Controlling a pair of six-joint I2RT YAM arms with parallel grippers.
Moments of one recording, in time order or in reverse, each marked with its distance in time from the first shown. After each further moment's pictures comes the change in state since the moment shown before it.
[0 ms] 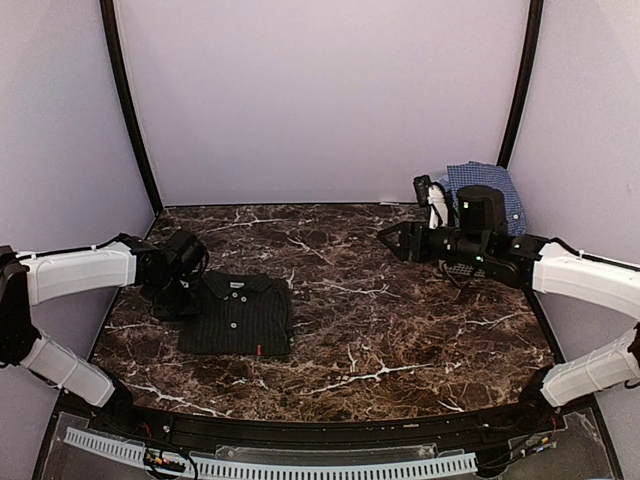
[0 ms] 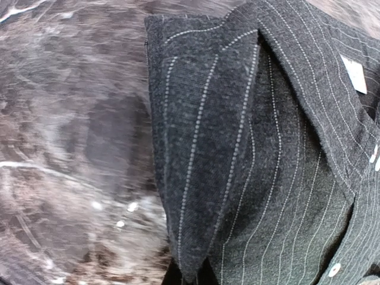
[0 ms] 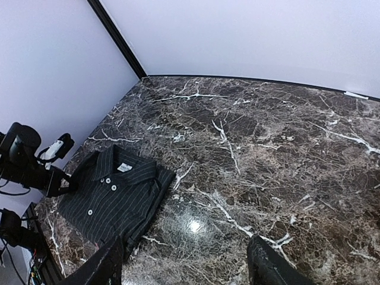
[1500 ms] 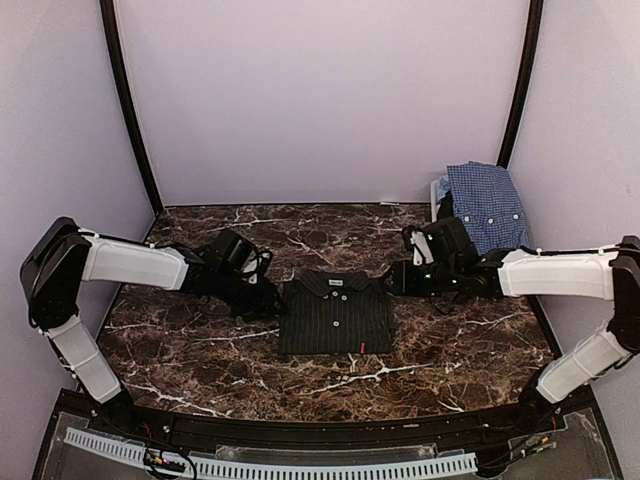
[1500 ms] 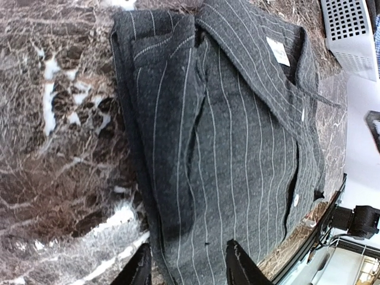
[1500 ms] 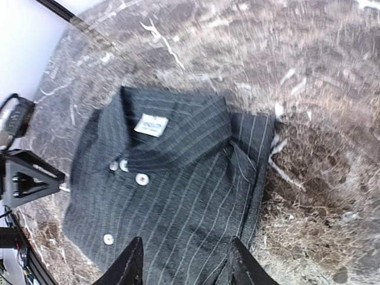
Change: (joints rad) left arm -0.159 0.298 0.076 0.586 0.569 -0.050; right arm 0.000 0.233 -0.066 -0.082 0.019 0.201
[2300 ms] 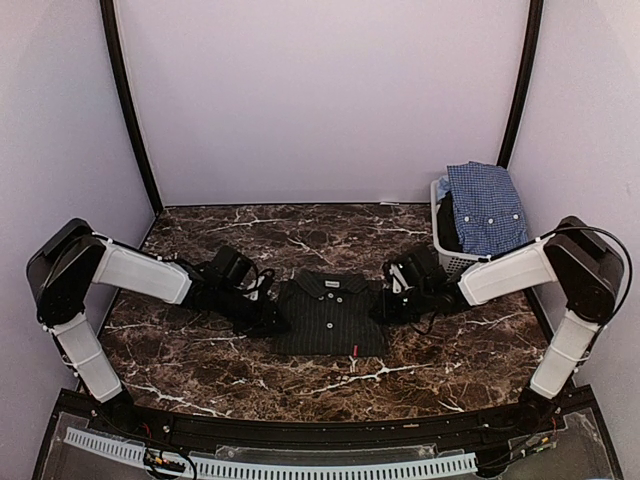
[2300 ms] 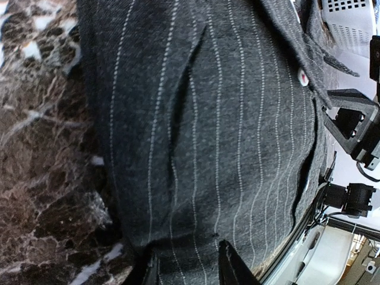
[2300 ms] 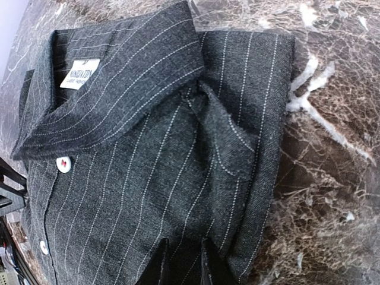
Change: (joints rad) left arm -0.002 0.050 -0.092 0.146 0.130 -0.014; right arm 0.045 0.268 -0.003 0.117 -0.039 0.091
